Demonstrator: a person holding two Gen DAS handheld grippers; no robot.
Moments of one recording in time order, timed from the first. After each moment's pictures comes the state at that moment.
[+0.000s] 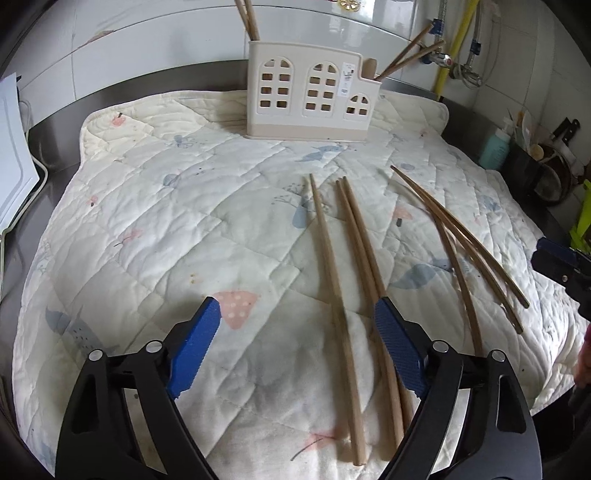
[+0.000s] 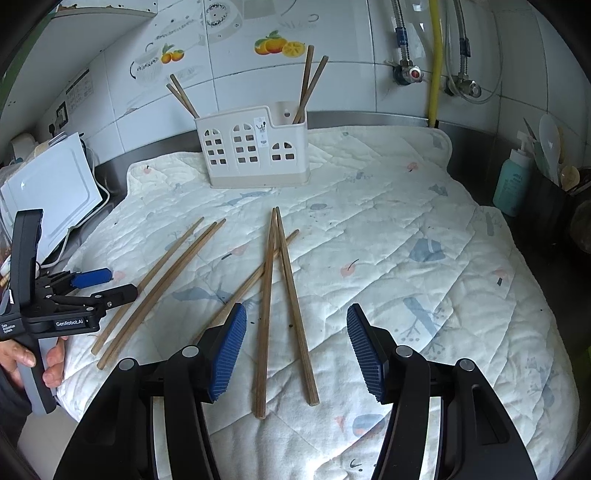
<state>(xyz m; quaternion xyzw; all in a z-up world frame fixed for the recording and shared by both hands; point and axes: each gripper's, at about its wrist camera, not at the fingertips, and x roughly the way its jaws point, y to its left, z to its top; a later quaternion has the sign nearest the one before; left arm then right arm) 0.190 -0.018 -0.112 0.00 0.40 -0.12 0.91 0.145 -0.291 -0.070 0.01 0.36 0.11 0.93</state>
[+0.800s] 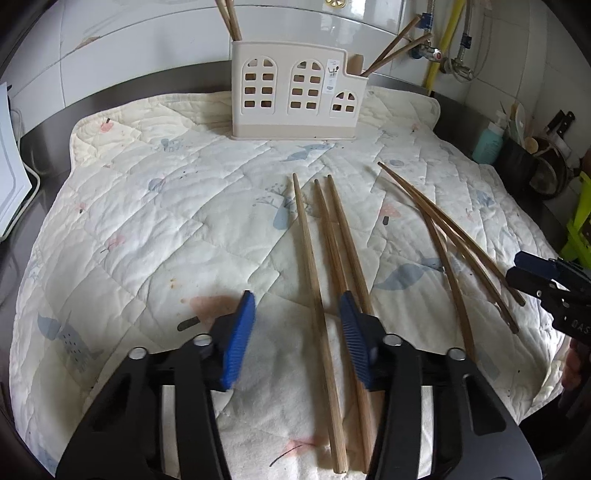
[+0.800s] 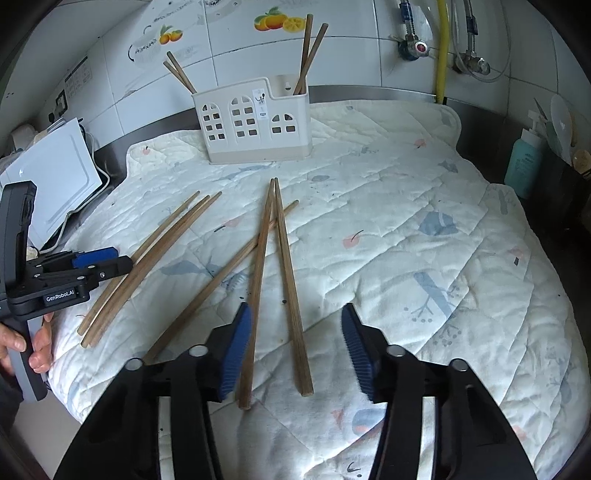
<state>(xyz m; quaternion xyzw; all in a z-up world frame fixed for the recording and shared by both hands) 0.191 -0.030 -0.114 0.01 0.40 -0.13 0.91 0.153 -0.298 -0.097 0.01 0.39 0.13 0.91</state>
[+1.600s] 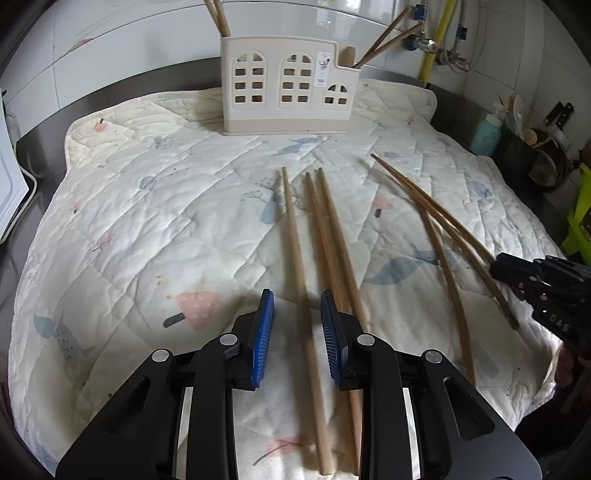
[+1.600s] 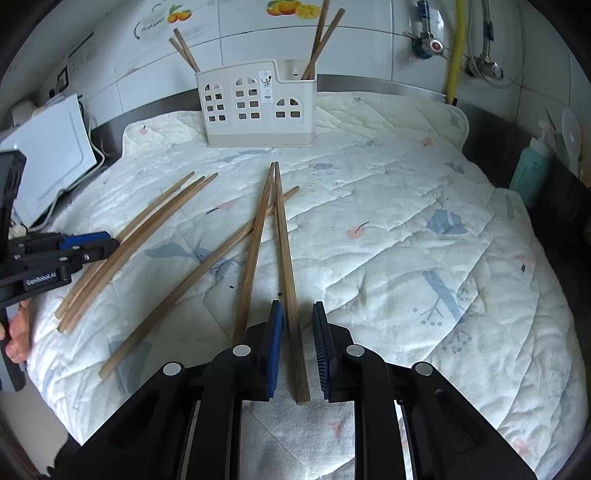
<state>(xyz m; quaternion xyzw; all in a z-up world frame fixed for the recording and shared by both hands) 0.191 -0.037 -0.116 0.01 0.40 -0.14 0.90 0.160 -0.286 -0.112 -0.04 0.39 0.12 0.91</state>
